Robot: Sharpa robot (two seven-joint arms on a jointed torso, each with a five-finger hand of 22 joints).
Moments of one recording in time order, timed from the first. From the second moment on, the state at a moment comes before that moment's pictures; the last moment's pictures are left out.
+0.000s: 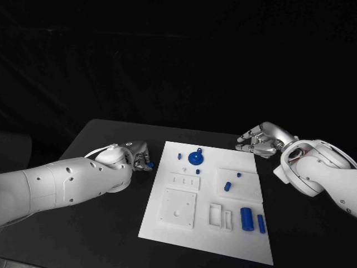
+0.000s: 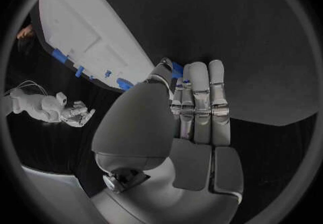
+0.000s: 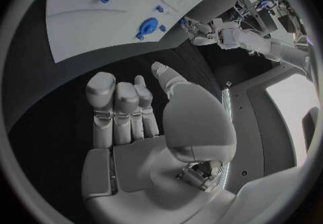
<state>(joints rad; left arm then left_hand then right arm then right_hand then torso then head) 1.32 -0.72 -0.24 1.25 -1.39 -0.31 -0.43 1.46 -0.05 0.11 0.17 0.15 1.23 0.07 0.06 0.08 1.40 0.01 0.07 0.07 1.34 -0.06 0.94 0.42 0.02 1.27 -0.08 0.14 1.31 1.08 -0.80 0.28 1.41 -1.33 -0.31 -0.16 1.24 -0.15 0.29 -0.01 0.31 1.11 0.09 0.07 0.06 1.28 -0.02 1.06 1.15 1.45 -0.09 1.04 1.01 0.08 1.47 -0.11 0.82 1.31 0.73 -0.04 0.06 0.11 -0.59</state>
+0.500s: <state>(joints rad) 1.32 -0.76 -0.24 1.27 -1.37 -0.36 -0.36 1.43 -0.06 0.28 0.03 0.17 1.22 0.07 0.06 0.03 1.41 0.00 0.07 0.07 1.34 -0.06 0.95 0.42 0.02 1.27 -0.08 0.15 1.31 1.08 -0.79 0.28 1.43 -1.32 -0.31 -0.16 1.23 -0.16 0.28 0.00 0.35 1.11 0.09 0.07 0.06 1.28 -0.02 1.06 1.15 1.45 -0.09 1.04 1.01 0.08 1.47 -0.11 0.82 1.31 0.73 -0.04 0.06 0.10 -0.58</state>
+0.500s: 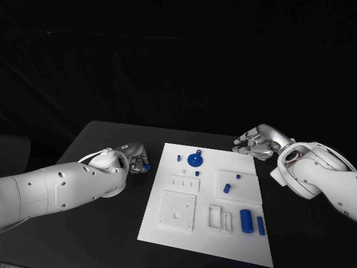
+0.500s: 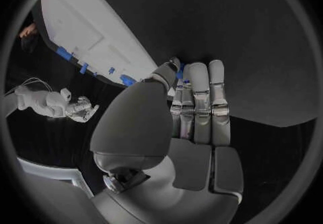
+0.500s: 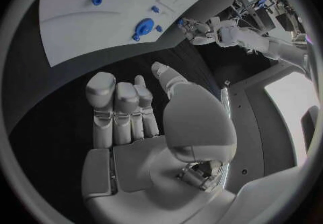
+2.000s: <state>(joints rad) 1.45 -0.74 -0.22 1.56 -1.34 -0.39 -0.33 1.44 -0.08 0.29 0.04 0.16 1.22 0.07 0.06 0.03 1.41 0.00 0.07 0.07 1.35 -0.07 0.95 0.42 0.02 1.27 -0.08 0.16 1.31 1.10 -0.69 0.20 1.49 -0.70 -0.29 -0.33 1.23 -0.15 0.25 0.01 0.37 1.11 0.09 0.07 0.06 1.27 -0.01 1.06 1.16 1.44 -0.08 1.04 1.01 0.08 1.47 -0.11 0.81 1.31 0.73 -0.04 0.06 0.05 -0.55</state>
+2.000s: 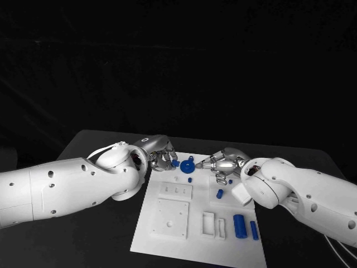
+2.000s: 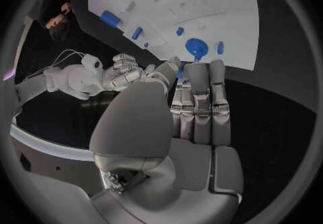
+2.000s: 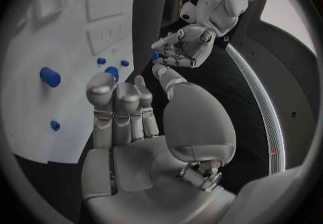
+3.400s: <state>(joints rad) 1.45 -0.72 -0.22 1.60 -1.34 -0.38 -0.33 1.44 -0.08 0.28 0.04 0.16 1.22 0.07 0.06 0.03 1.41 0.00 0.07 0.07 1.35 -0.07 0.95 0.42 0.02 1.27 -0.09 0.16 1.31 1.11 -0.62 0.18 1.46 -0.60 -0.33 -0.35 1.23 -0.14 0.13 0.05 0.37 1.09 0.09 0.07 0.06 1.27 -0.01 1.06 1.15 1.44 -0.08 1.04 1.01 0.08 1.46 -0.10 0.79 1.31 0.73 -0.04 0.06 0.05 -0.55</state>
